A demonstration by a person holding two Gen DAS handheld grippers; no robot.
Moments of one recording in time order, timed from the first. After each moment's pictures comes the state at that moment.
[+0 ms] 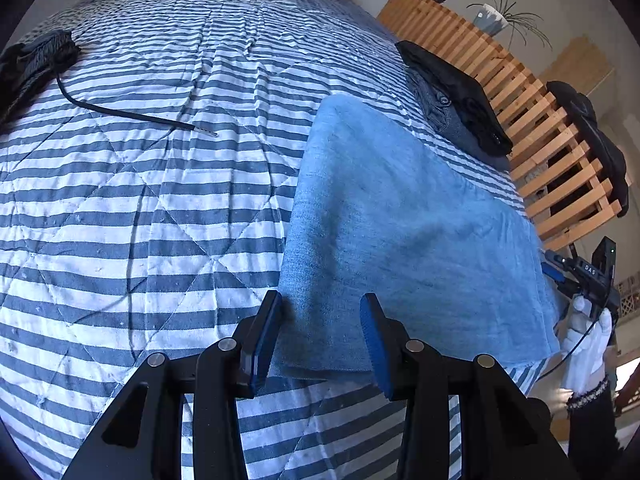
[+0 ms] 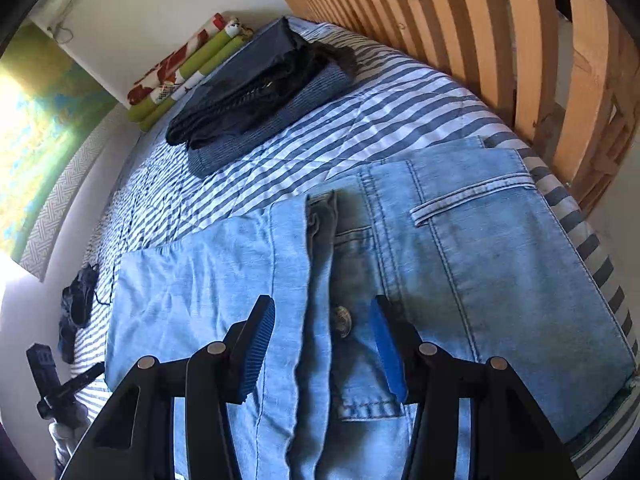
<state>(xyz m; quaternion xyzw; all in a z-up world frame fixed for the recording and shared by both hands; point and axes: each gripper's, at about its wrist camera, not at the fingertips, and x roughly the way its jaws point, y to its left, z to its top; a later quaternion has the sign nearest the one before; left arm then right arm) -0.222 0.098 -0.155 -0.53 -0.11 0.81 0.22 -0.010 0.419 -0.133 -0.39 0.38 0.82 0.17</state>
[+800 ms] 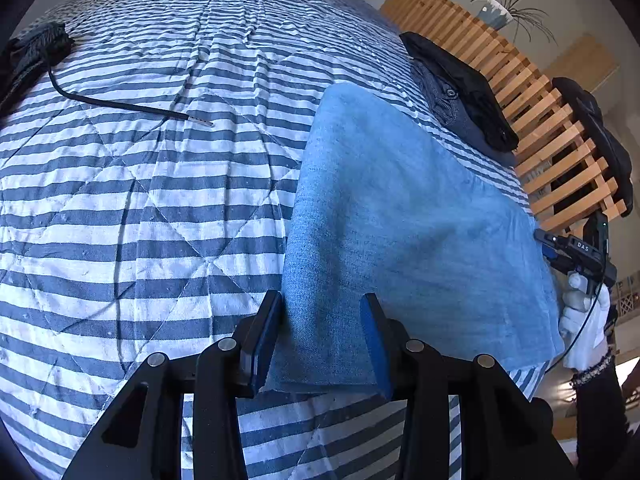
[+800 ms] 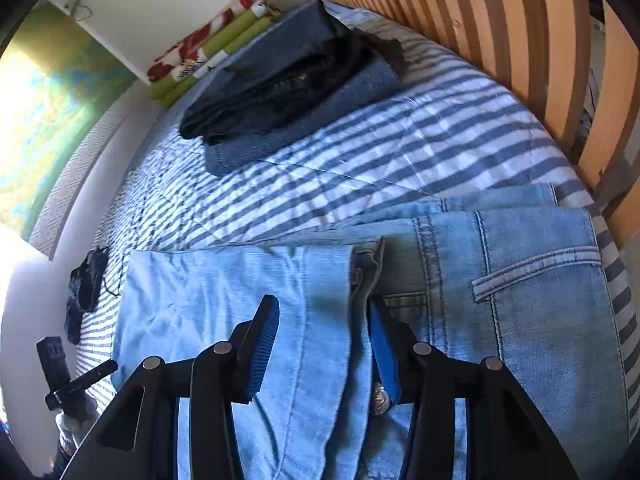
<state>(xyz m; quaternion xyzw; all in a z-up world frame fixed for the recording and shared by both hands) -0.230 0.099 -0.165 -0.54 -0.11 0.80 0.22 -0.062 0.434 -0.149 -0.43 0.36 0.82 0.12</state>
